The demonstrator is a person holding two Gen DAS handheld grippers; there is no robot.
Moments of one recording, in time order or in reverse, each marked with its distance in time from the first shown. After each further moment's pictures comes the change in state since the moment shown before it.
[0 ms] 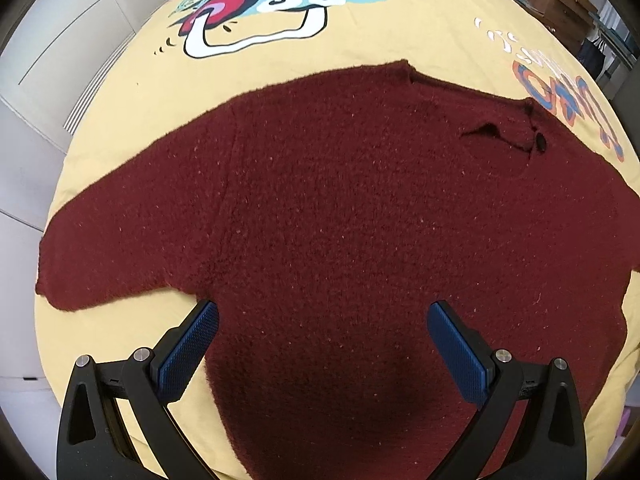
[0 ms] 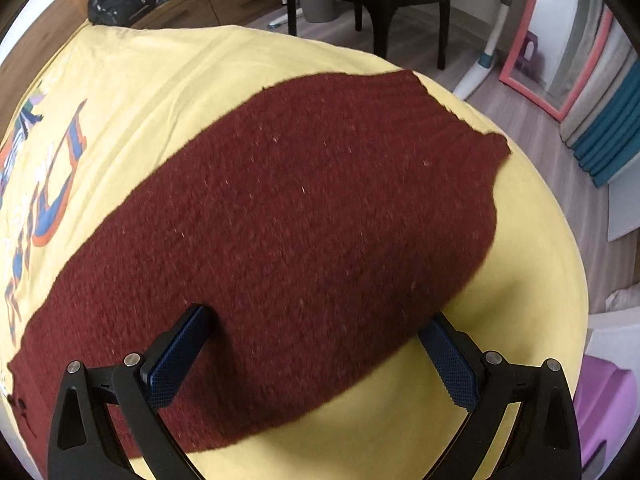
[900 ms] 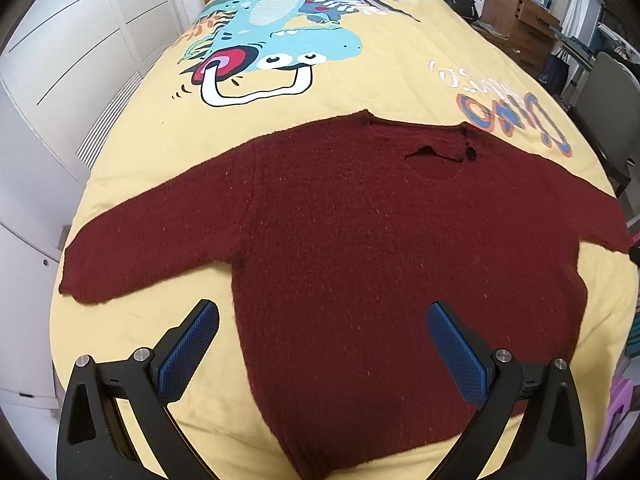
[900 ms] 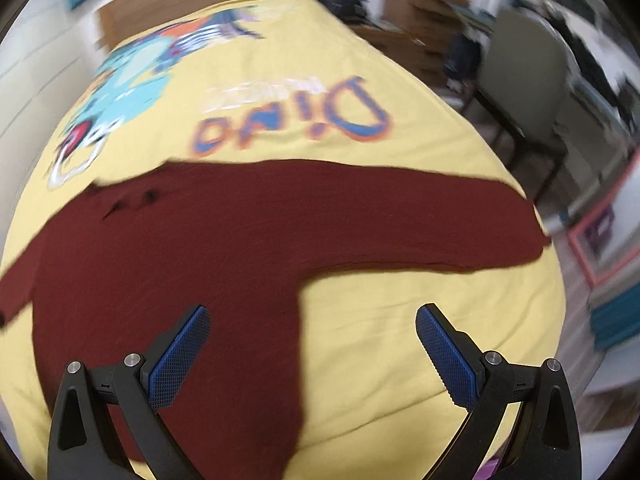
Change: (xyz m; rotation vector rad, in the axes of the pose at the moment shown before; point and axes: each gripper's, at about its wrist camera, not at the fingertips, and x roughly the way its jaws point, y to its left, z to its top) left arm -0.098 -0.013 -0.052 0.047 -0.171 -0.035; right arm -0.185 0.164 -0.197 -0.553 -0.183 0.136
